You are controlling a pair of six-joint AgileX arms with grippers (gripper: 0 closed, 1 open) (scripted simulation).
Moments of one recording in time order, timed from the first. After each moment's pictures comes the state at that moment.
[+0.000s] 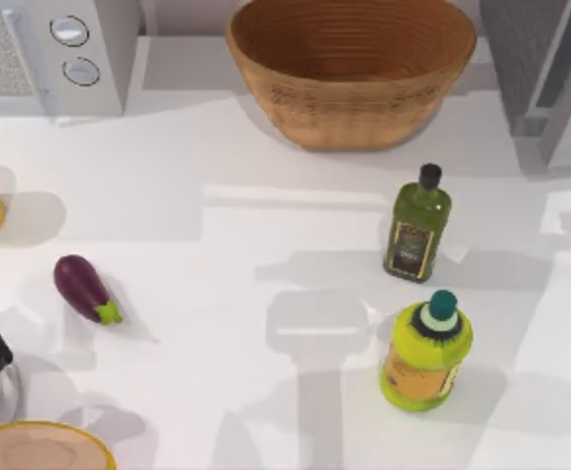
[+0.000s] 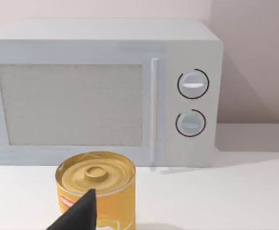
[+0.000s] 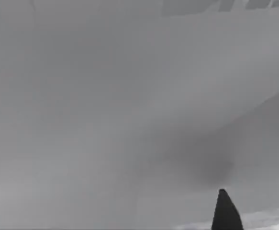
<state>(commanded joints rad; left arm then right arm) 0.00 0.00 0.00 0.00 0.00 0.00 -0.15 1.68 1.09 -0.03 -0.12 -0.13</state>
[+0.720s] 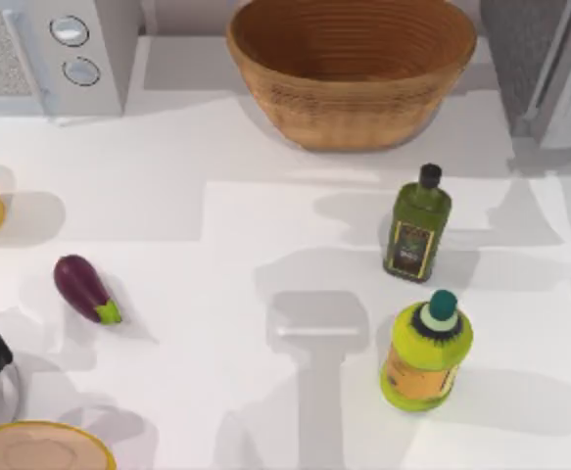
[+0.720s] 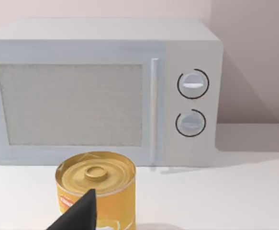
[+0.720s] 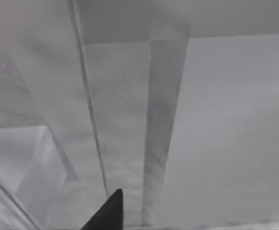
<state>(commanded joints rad) 0.00 0.00 0.00 0.00 0.00 0.00 -0.04 1.67 1.04 0.03 0.00 0.00</state>
